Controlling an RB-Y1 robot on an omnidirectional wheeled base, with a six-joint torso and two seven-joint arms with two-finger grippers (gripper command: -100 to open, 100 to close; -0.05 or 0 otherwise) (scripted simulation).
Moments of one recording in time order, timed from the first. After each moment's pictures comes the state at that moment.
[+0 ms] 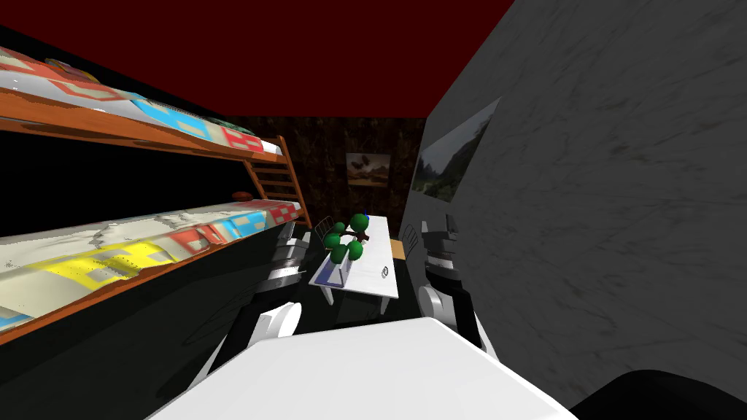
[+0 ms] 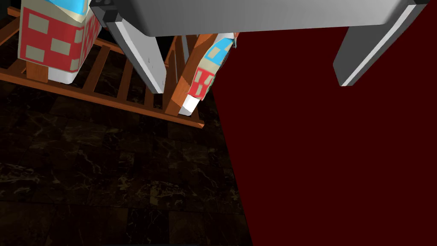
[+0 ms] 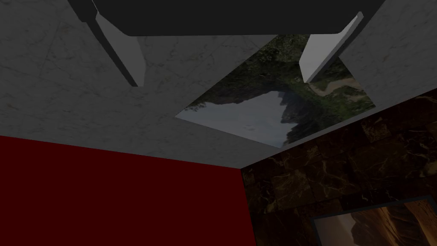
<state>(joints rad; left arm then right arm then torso) 0.48 -0.01 -0.04 -2.24 0.11 -0.36 -0.12 0.46 0.05 -0.03 -2.36 -0.08 -0.46 -0.05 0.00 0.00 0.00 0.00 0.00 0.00</state>
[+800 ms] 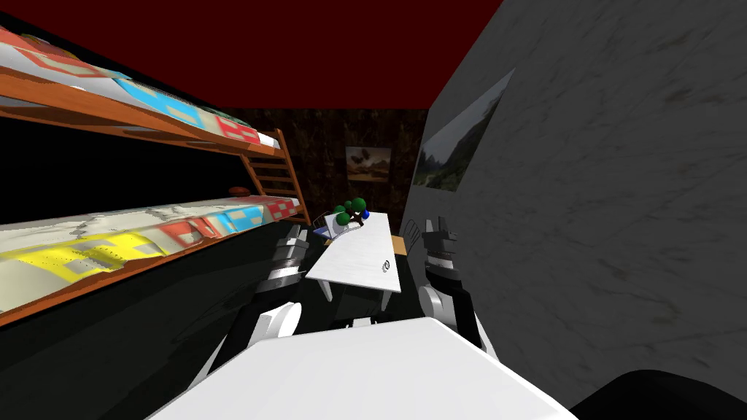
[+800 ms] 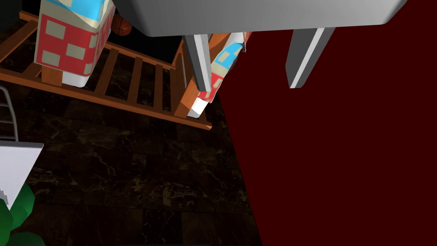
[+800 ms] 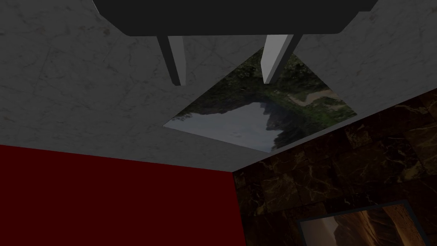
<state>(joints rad) 0.48 -0.01 -0.04 -2.24 0.11 -0.36 -0.12 0.46 0.05 -0.03 -2.36 -0.08 -0.46 -0.05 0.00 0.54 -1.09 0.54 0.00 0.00</state>
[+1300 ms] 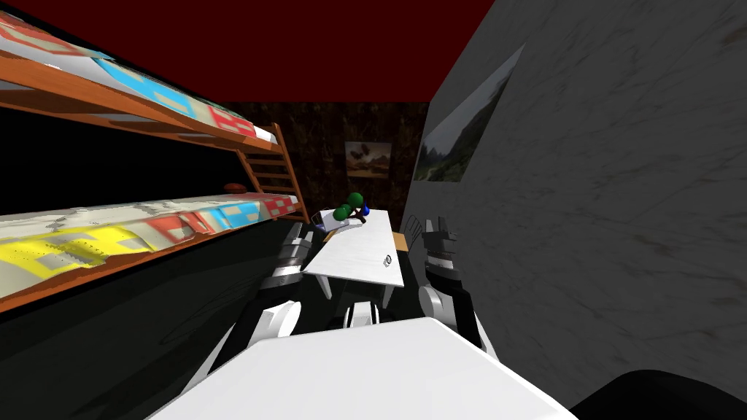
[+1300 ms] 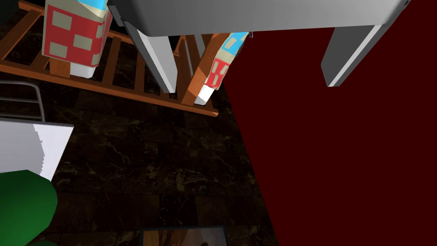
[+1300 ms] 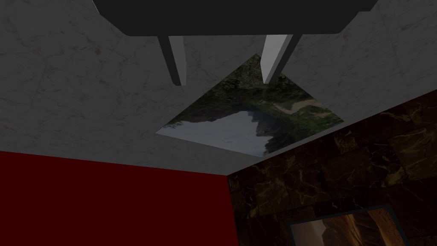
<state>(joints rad) 0.45 0.06 -0.05 -2.21 0.11 -0.35 -0.12 0.46 0.05 -0.03 -2.36 -0.08 -0.46 -0.05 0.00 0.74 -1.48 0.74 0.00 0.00</state>
